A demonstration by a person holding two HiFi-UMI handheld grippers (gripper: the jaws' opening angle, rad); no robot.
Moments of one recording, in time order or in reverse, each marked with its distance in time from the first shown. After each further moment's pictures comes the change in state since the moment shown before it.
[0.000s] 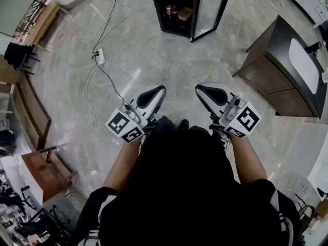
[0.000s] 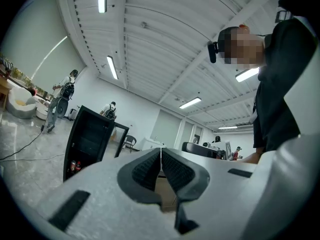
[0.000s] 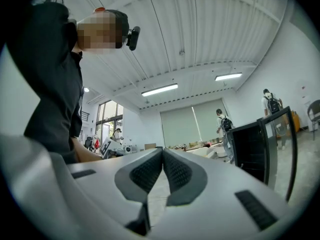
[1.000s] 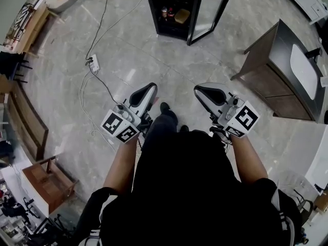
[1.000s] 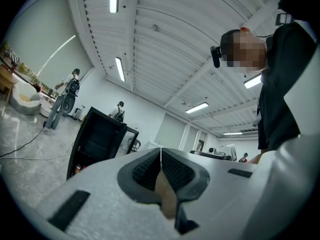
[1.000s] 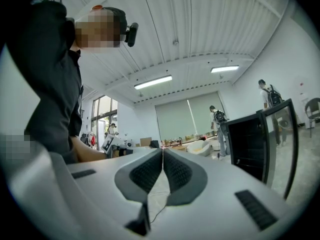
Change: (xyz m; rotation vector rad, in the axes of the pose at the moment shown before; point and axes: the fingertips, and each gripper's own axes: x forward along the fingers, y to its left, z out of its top) left arm 0.018 0.118 0.023 -0.051 -0.038 0.035; right arm 0.067 -0.073 -0.022 0.028 0.080 -0.040
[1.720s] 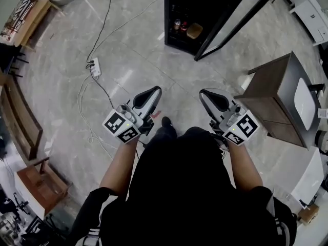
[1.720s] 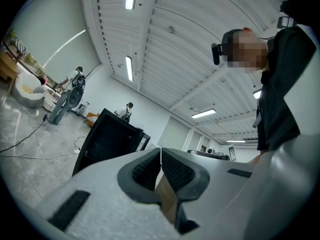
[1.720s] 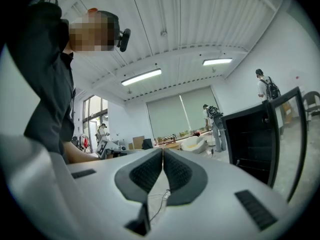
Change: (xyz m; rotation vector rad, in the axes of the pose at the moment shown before) left arm 0.035 0.151 0.049 -0.071 -0.020 0.005; right arm 0.131 -0.109 0.009 0.063 0.043 -0.070
